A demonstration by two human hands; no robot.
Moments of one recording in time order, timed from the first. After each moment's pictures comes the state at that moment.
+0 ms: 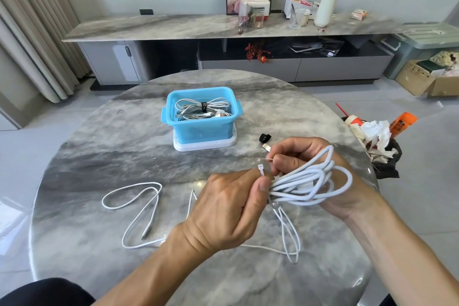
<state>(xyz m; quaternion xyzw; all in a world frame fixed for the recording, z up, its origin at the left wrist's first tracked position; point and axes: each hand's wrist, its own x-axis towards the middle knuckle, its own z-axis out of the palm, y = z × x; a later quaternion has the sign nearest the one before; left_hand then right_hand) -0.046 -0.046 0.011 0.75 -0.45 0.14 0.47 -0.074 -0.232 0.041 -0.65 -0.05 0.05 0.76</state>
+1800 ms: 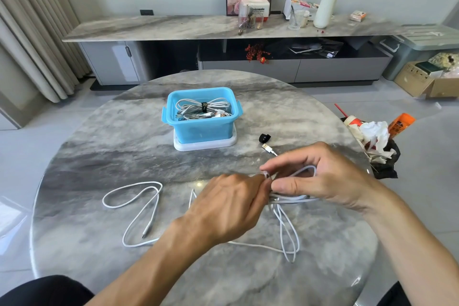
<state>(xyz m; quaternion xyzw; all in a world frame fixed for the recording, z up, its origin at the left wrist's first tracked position) -0.038 -0.048 0.004 0.85 -0.46 0.06 0.26 -0.082 -0.248 0.052 -0.81 -0.07 0.08 0.57</state>
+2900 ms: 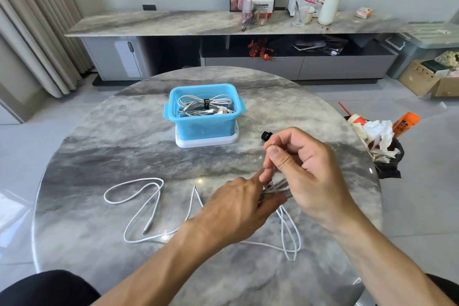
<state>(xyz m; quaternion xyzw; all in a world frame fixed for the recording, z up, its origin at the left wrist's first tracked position) -0.039 -0.062 -0.016 0.88 -0.40 -0.06 0.27 -0.081 -0.201 0.030 -0.76 -0.05 -0.18 0.62</state>
